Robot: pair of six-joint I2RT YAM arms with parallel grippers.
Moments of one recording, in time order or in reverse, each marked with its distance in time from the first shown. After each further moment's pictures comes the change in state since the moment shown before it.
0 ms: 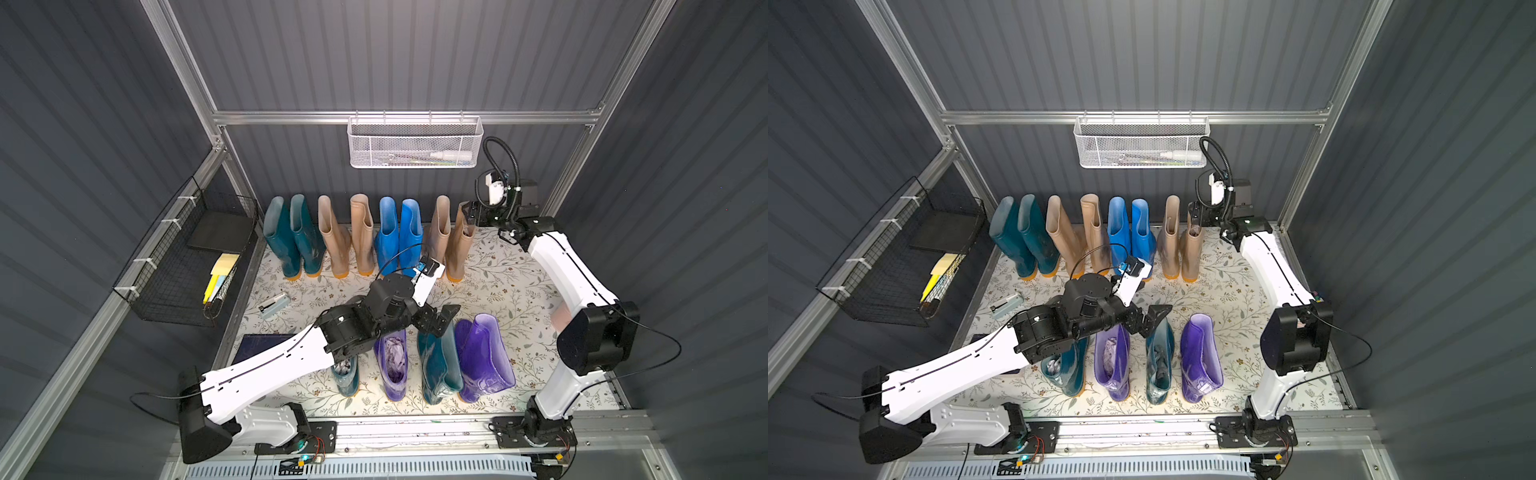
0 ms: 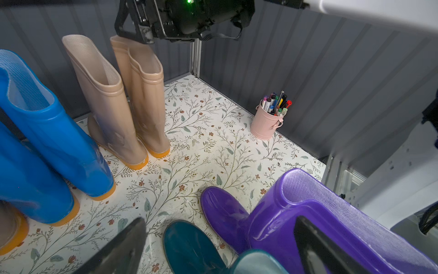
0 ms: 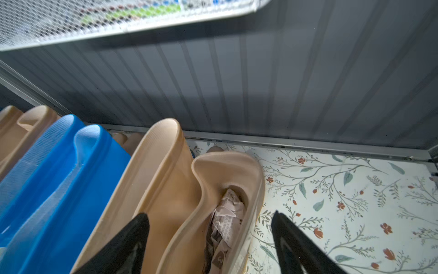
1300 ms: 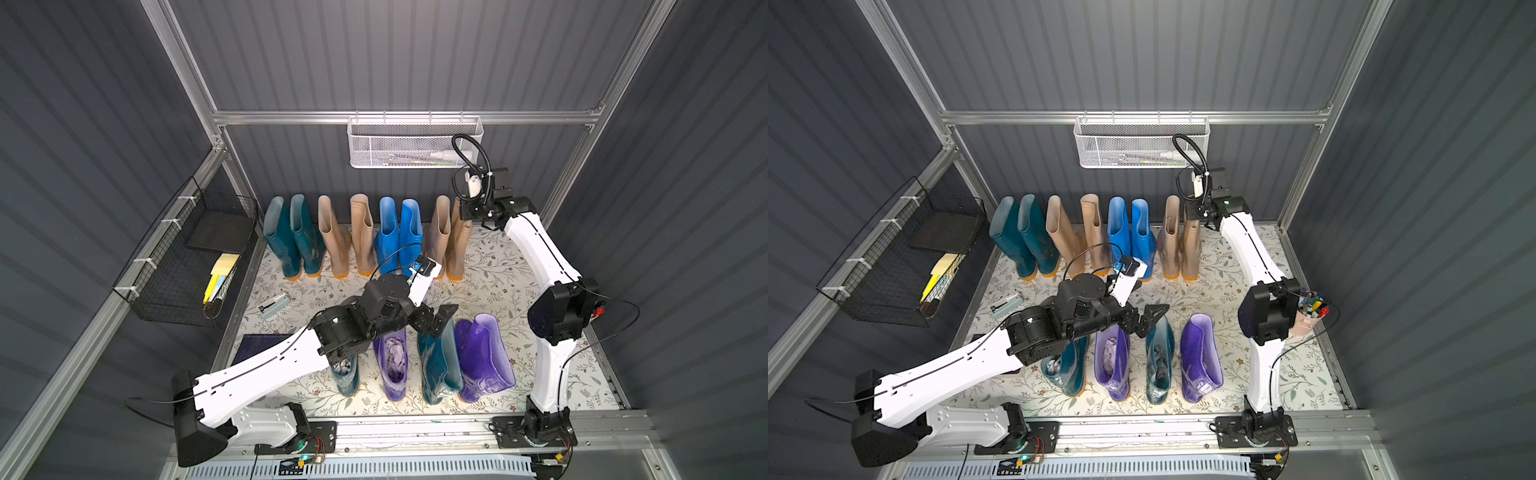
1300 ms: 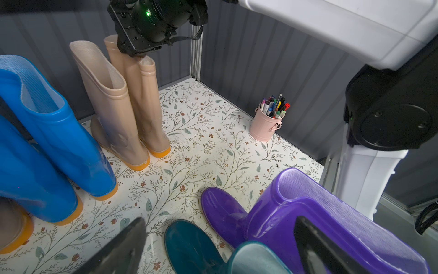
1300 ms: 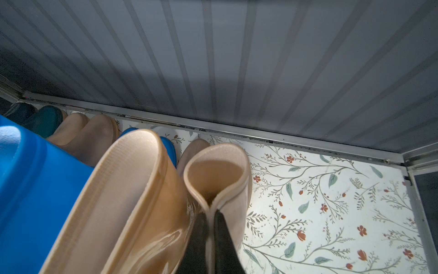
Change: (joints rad) left arm 0.000 -0.030 -0.001 -0.016 -0.005 0.000; right arm 0.053 0.290 0.436 -0.272 0.133 -0.103
